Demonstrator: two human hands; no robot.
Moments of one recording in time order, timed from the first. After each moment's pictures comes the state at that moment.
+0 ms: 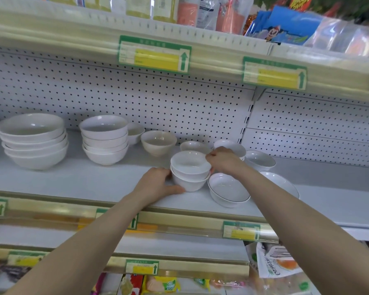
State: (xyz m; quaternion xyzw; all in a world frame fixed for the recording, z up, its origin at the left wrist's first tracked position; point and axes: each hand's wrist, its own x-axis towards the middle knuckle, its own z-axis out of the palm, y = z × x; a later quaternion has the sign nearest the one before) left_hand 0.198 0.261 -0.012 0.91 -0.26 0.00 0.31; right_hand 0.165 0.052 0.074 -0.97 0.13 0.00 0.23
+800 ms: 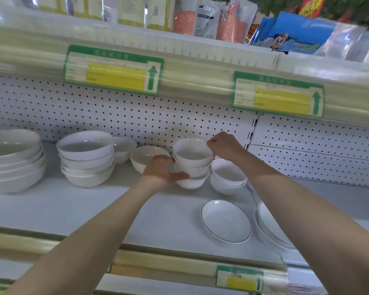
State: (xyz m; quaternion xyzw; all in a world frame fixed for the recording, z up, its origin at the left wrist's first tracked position) left_hand 0.283 0.193 0.035 0.95 -0.20 0.06 0.22; right_hand 0.265 0.001 0.117 -0.96 0.09 -0.09 0.23
